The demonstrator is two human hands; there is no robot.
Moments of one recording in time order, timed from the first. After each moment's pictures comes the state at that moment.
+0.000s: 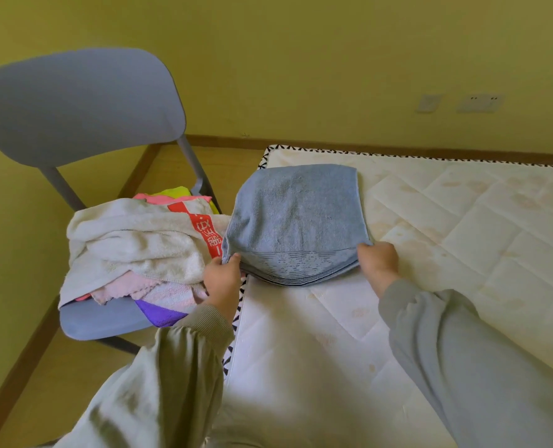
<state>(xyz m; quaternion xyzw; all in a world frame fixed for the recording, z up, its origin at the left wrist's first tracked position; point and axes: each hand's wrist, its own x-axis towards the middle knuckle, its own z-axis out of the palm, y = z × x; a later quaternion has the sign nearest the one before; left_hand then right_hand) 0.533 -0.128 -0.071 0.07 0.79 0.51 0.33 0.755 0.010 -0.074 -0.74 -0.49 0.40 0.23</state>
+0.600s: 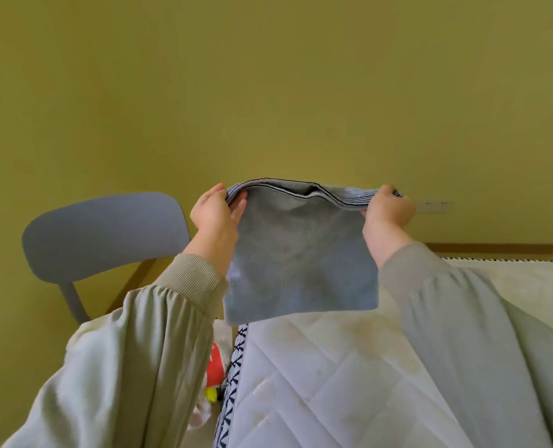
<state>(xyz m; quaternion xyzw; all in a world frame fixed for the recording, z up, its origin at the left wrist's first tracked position) 0.518 -0.009 0.215 0.01 0.44 0.81 0.38 0.726 0.109 0.193 -0.57 -0.30 0.41 0.65</state>
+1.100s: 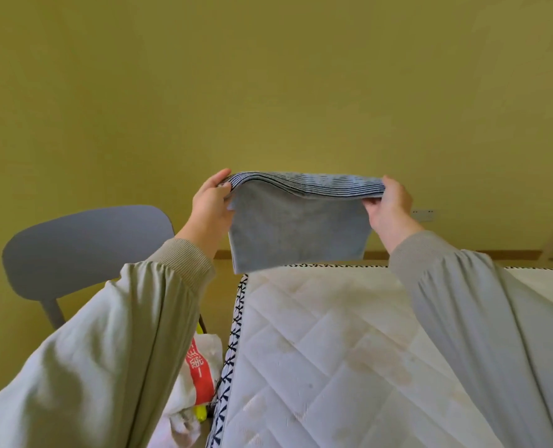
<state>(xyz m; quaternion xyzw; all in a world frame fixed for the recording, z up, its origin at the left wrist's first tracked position) 0.507 0.020 0.233 0.23 0.45 0.75 0.42 0.754 0.123 0.237 -0.42 -0.21 0.59 0.66</state>
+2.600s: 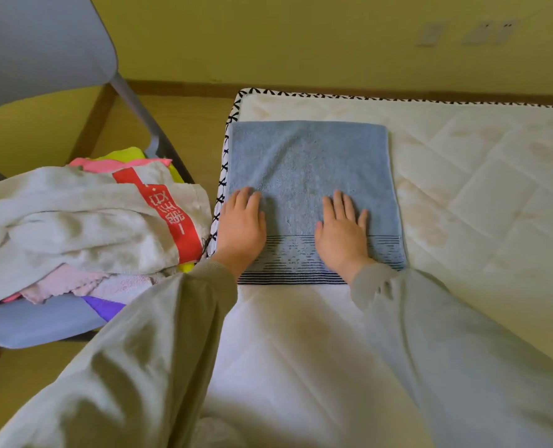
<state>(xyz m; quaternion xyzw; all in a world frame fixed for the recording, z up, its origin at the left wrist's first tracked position) 0.544 -0.044 -0.130 0.61 0.77 0.18 0.06 0.726 0.011 -0.128 -0.57 -0.82 0.08 -0.04</state>
